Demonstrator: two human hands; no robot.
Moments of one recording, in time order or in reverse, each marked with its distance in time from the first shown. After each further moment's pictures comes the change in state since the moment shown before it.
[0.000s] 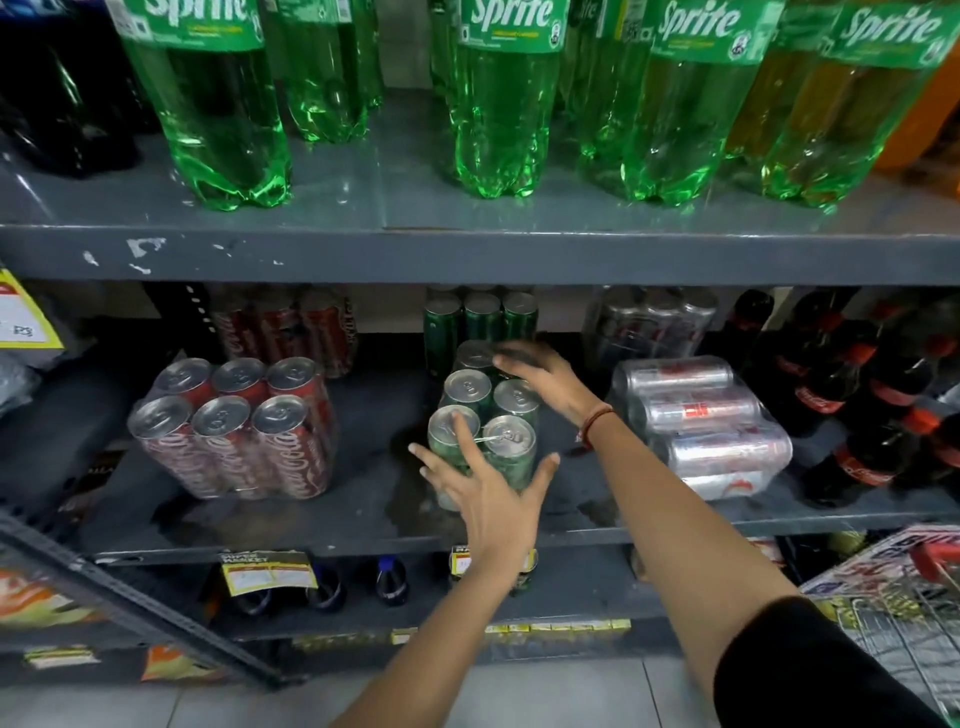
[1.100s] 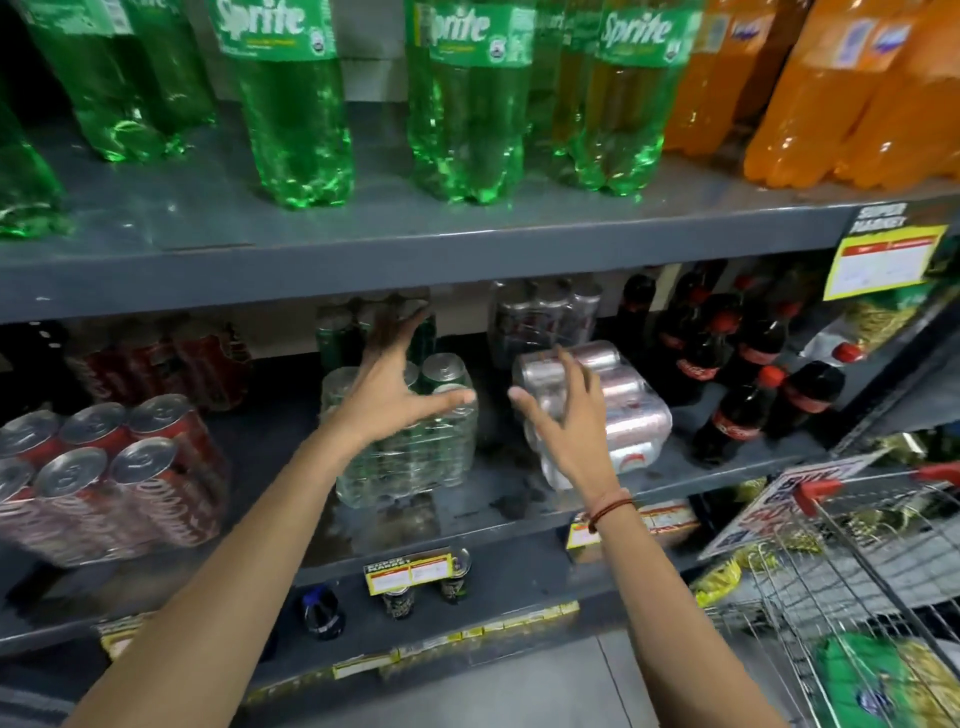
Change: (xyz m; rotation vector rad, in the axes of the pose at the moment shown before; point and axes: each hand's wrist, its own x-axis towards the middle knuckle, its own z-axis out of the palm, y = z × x) left_hand 0.093 0.080 -0.028 0.301 -0.393 0.571; right_hand -0.124 0.040 -0.065 -0.082 0.631 -0.064
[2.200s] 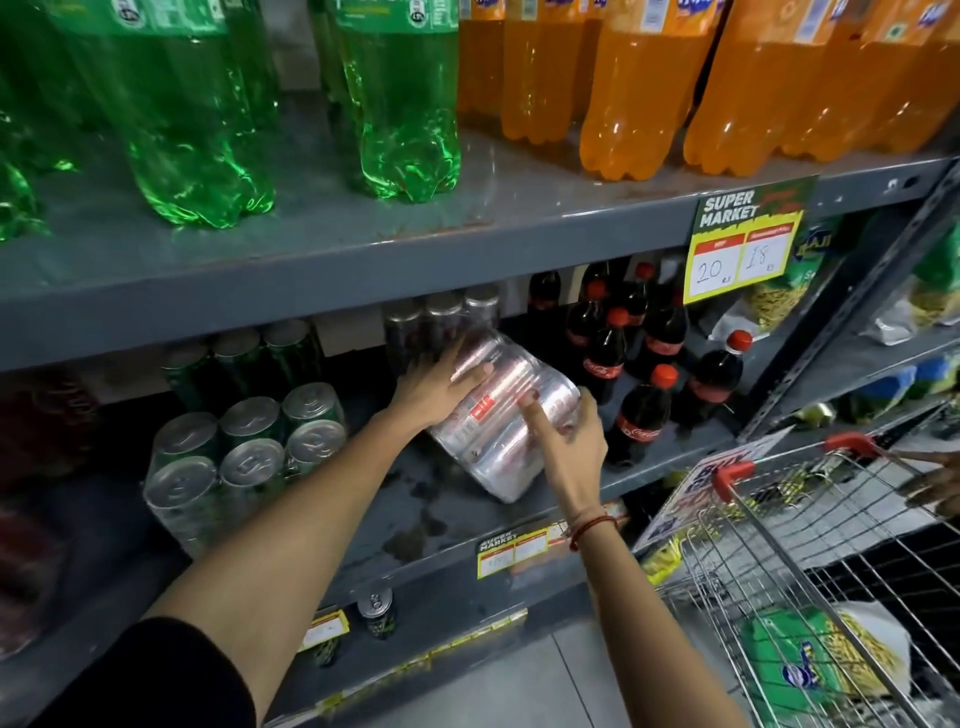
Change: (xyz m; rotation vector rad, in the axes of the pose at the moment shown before) left_hand 0.123 0.036 0.177 0.242 -0.285 -0.031; right_hand 0.022 0.082 -0.076 0.192 0.285 0.362
